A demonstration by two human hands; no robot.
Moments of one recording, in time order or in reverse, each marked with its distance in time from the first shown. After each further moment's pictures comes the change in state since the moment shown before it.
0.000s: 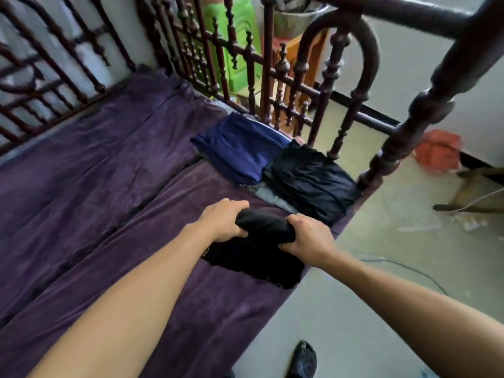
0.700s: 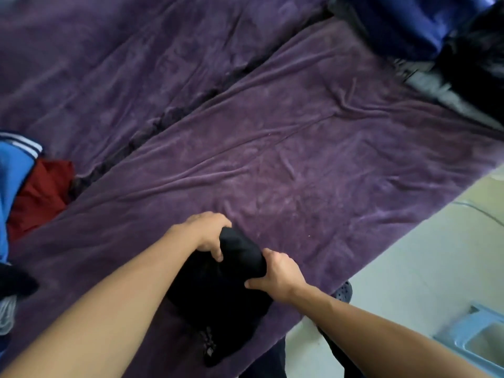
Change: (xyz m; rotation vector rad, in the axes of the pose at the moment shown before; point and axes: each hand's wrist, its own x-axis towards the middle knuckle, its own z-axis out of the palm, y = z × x) left_hand -0.271 -0.347 0.215 -0.089 -0.558 -0.291; right_hand -0.141 -0.329 0.361 0.251 -0.692 0.181
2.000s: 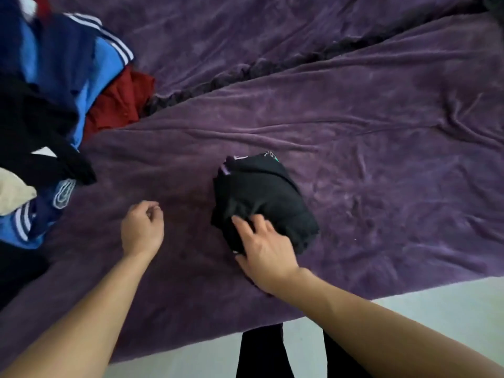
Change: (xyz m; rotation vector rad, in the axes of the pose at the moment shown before) left_hand -0.114 -0.108 0.164 -0.818 1.026 -0.892; right_hand -0.019 -0.097 0.032 -0.578 -0.008 -0.534
